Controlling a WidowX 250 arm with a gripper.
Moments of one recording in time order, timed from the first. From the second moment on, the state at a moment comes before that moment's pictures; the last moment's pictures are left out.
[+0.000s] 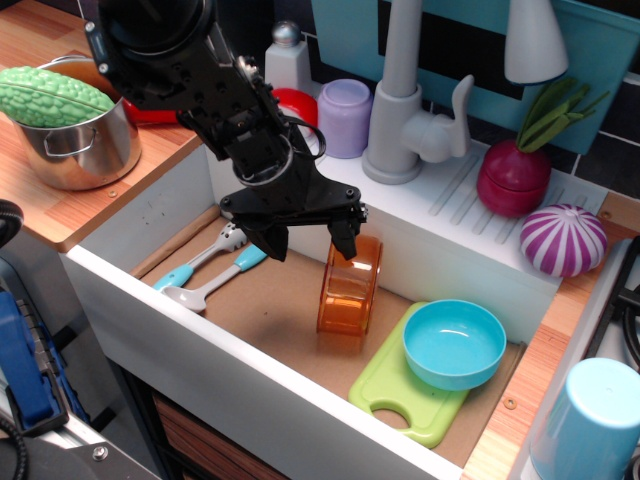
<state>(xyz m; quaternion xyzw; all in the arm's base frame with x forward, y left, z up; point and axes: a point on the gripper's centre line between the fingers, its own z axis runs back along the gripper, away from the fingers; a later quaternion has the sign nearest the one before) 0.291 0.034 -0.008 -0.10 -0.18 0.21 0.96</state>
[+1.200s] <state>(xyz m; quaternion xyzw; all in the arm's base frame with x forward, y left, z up) 0.293 0.024 0.001 -0.05 -0.09 0.17 0.98</state>
